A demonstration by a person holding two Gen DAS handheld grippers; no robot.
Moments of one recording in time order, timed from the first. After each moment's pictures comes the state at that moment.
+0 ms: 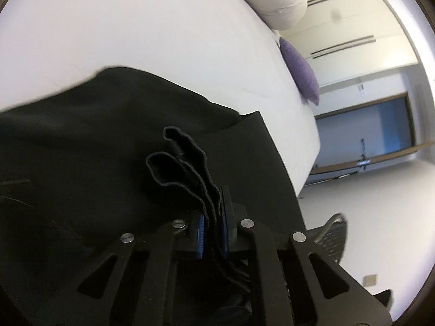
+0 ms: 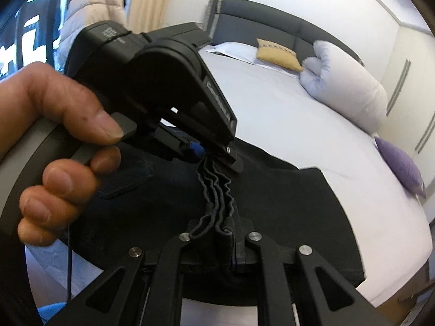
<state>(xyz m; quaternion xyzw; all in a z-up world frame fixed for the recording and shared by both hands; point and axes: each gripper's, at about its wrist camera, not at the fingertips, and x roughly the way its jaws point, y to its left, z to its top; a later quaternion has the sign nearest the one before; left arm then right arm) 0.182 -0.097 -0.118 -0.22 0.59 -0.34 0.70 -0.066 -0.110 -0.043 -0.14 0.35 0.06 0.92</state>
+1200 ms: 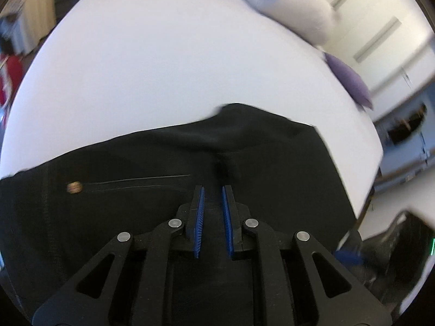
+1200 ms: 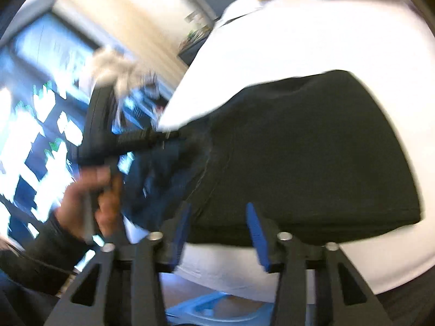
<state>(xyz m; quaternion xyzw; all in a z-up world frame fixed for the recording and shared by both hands) 0.140 -0.045 -0.086 -0.09 0.54 -0.22 0.81 -0.071 -0.239 -0.061 0.25 0.44 0.24 0.83</state>
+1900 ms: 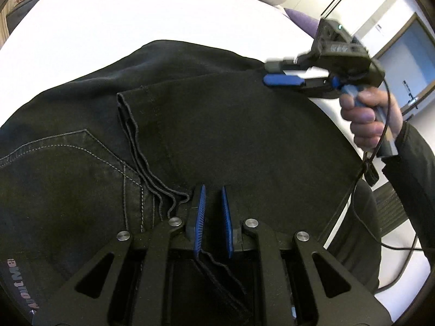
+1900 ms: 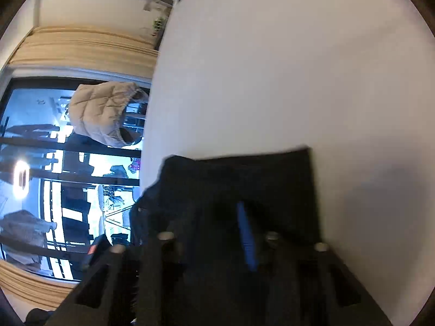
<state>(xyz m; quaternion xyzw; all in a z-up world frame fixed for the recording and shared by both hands) 0.108 -0.097 -0.138 -0.02 0.55 -0.30 0.78 0.120 -0.344 -0.145 0.37 0.55 0.28 0.69</state>
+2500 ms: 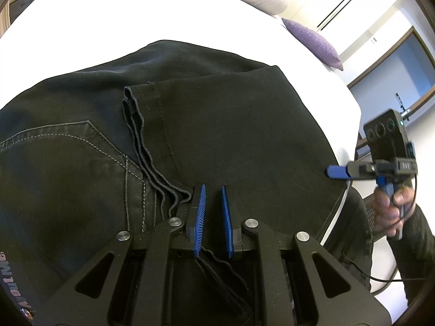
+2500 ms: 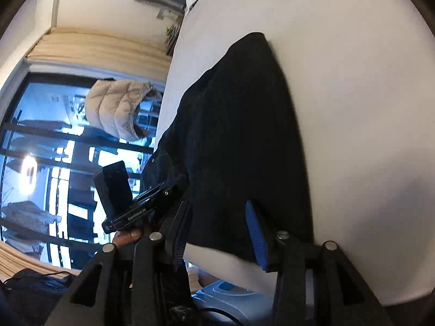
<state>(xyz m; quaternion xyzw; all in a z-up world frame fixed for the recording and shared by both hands) 0.099 -0.074 -0.148 -0.06 0.53 -0.31 0.79 -0.039 -0.364 -0.137 0.39 0.51 0.28 0.71</state>
